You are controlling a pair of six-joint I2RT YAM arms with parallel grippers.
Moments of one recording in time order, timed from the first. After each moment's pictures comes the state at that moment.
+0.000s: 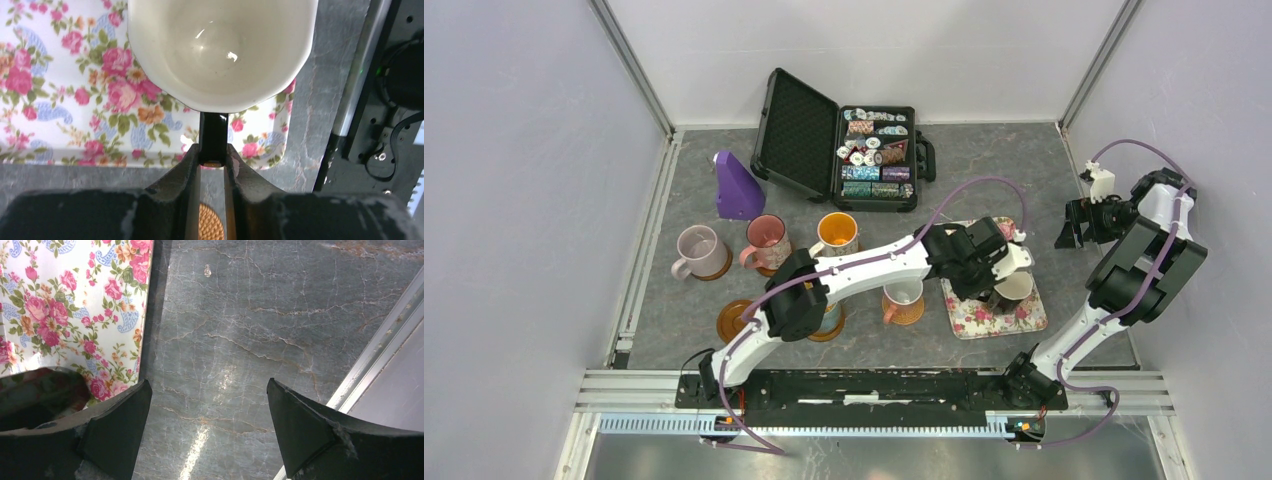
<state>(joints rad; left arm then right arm) -1.20 2.32 2.13 -0.73 0.17 0.14 -0.67 1.88 1.47 -1.03 -0.58 -0.92</state>
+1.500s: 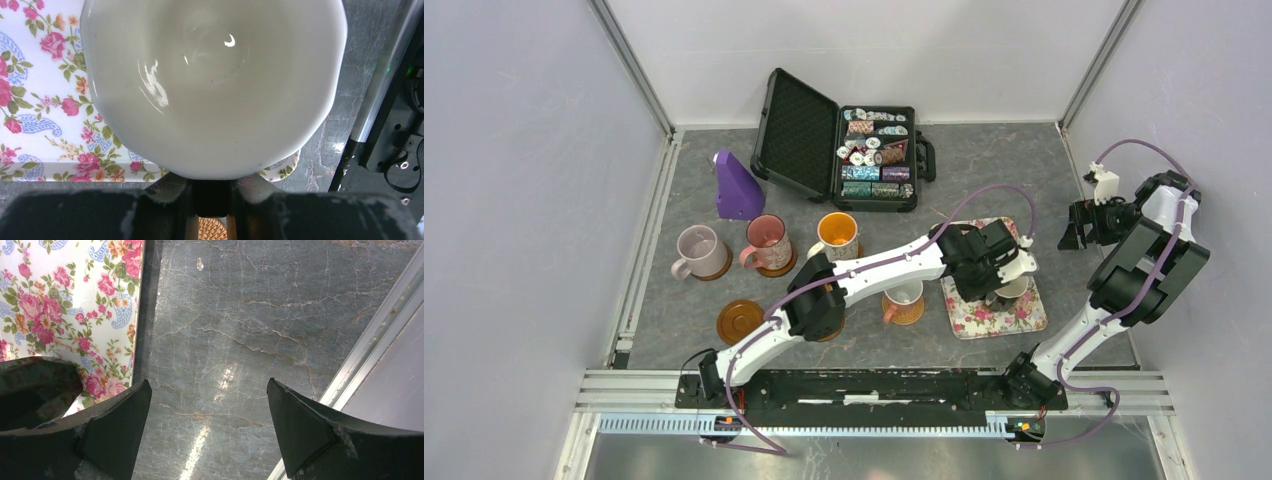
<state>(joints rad) -1.19 2.48 2.36 -0.91 0.16 0.18 -0.69 1.88 1.47 -1.03 -0.58 -0.93</state>
